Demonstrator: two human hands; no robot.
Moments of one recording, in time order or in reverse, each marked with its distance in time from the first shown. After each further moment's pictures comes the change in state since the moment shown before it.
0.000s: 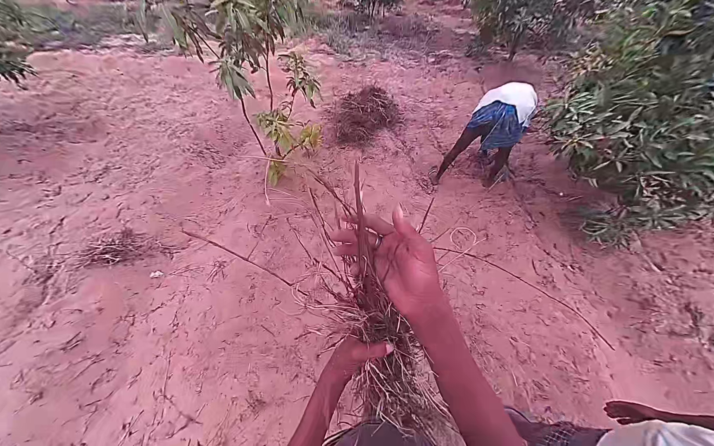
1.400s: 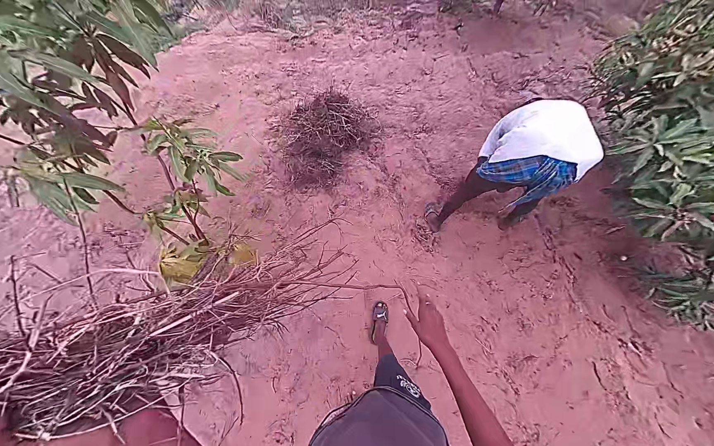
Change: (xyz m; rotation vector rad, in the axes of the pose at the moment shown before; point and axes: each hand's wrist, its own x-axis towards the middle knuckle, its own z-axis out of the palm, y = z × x) left_hand 1.015 0.228 -0.108 -0.018 0.887 0.873; right_hand 0.739 -0.015 -0.722 -1.382 0.555 0.577
